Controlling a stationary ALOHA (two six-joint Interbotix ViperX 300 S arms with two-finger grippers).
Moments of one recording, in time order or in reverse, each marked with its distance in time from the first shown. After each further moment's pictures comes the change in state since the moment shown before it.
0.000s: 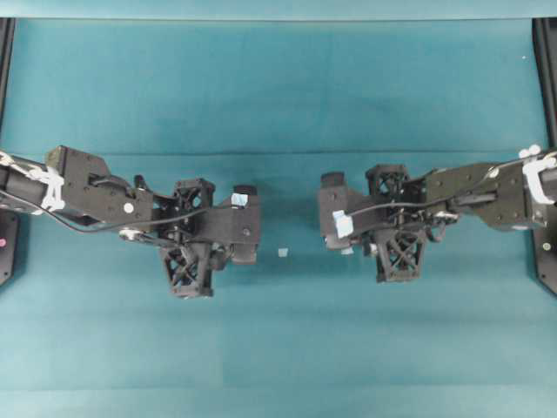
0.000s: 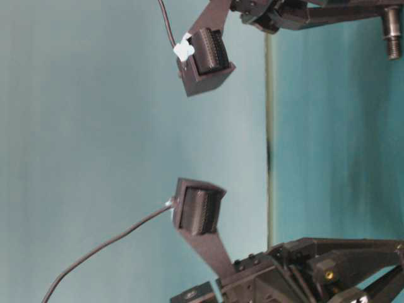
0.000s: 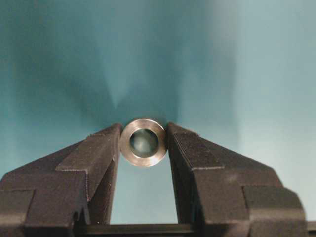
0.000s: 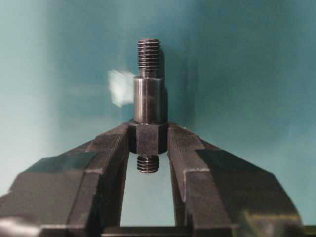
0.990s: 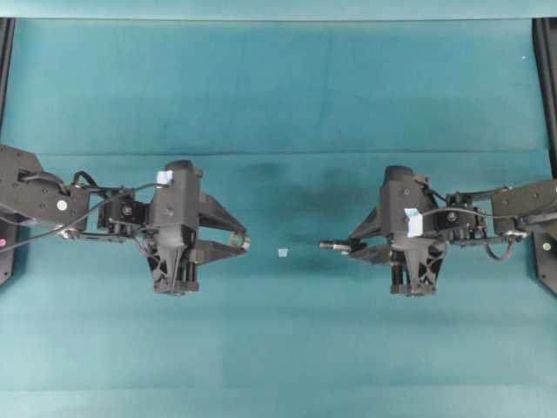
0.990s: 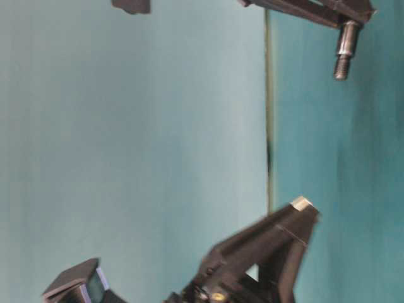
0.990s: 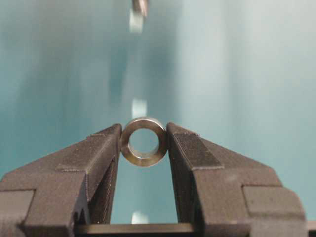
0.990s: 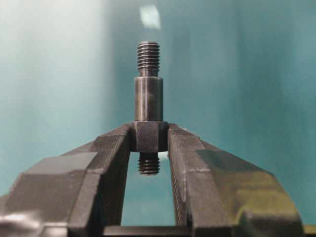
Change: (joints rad) left arm -0.006 -0.192 0.219 0.000 -0.621 -0.017; right arm 0.091 -0.158 0.249 0.021 -0.621 0.146
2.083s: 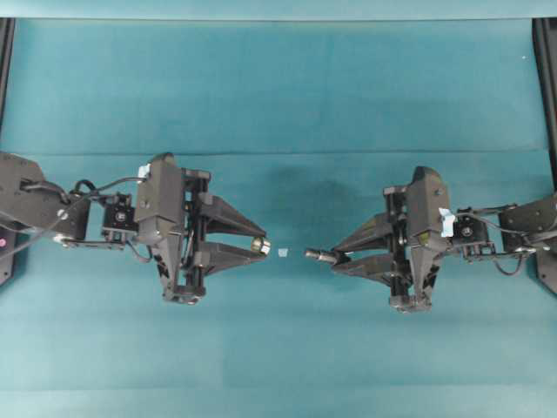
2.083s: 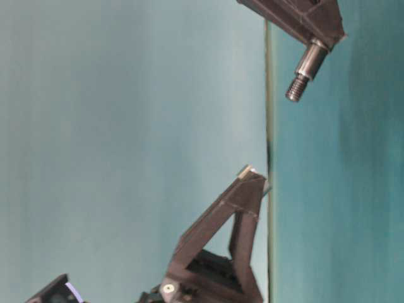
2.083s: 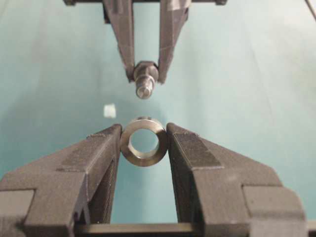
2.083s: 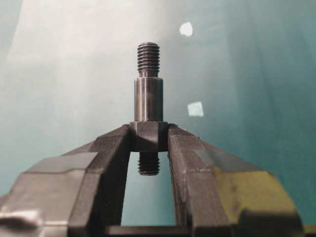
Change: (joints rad) left arm -0.028 0.031 0.005 0.000 -0.245 -0.115; right arm 0.054 0.071 0.071 0.003 -0.442 0.161
